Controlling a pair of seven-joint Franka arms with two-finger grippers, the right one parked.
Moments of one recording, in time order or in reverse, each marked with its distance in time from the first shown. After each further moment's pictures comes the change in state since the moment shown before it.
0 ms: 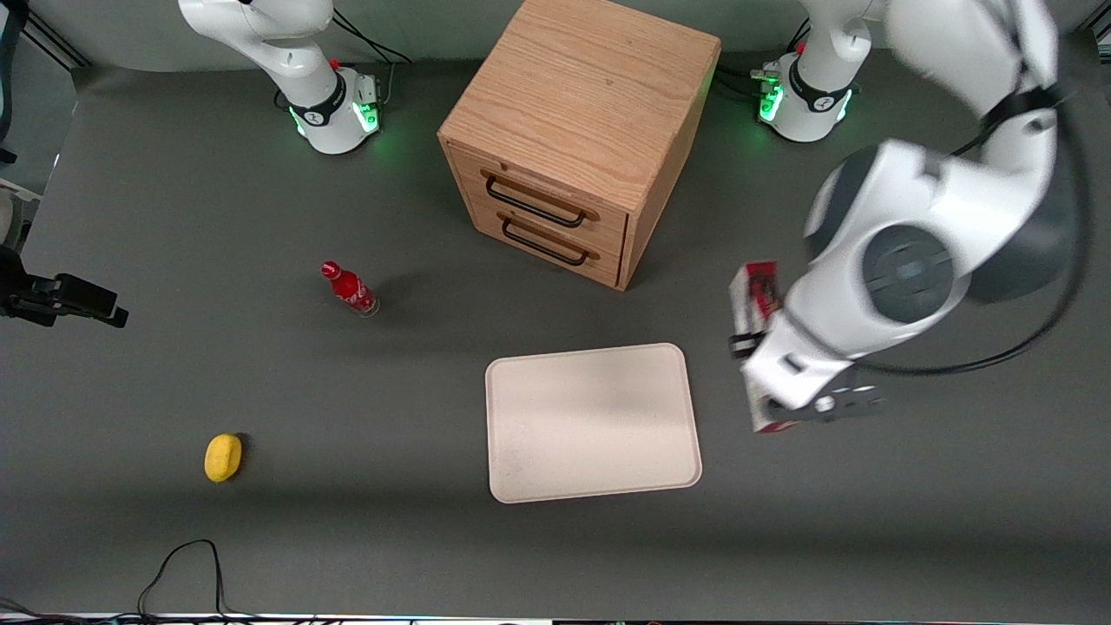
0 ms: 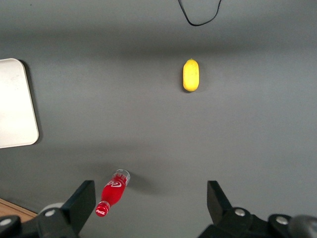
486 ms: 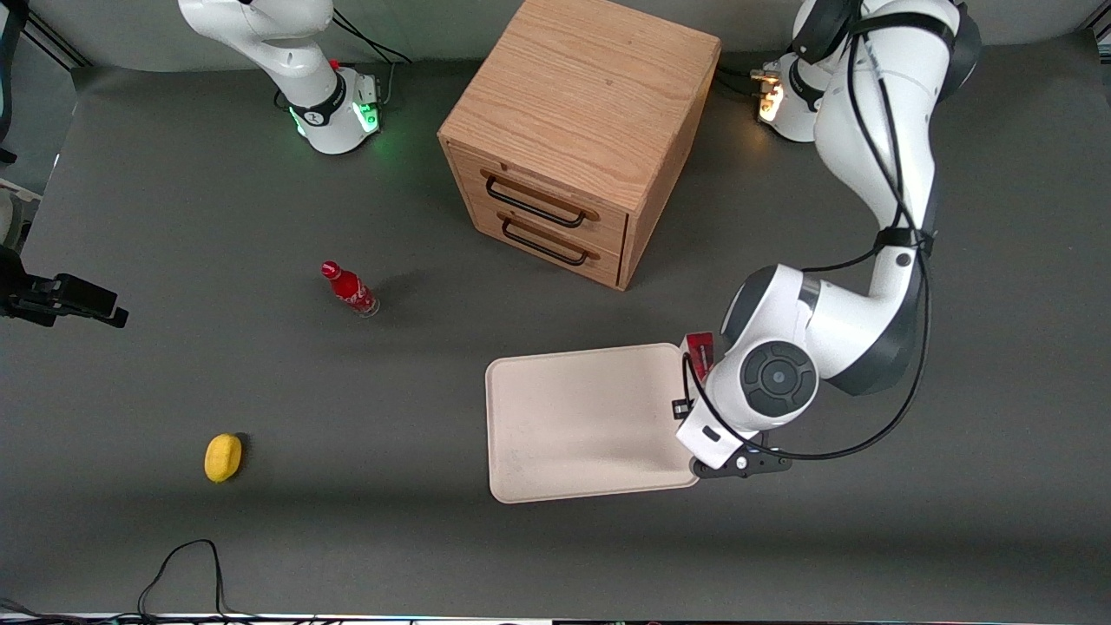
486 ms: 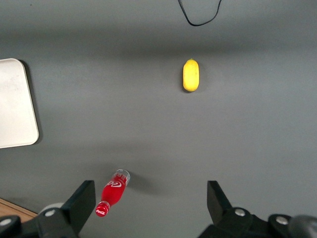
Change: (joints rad) arm -0.012 0.220 0.007 0.031 0.005 0.218 -0.047
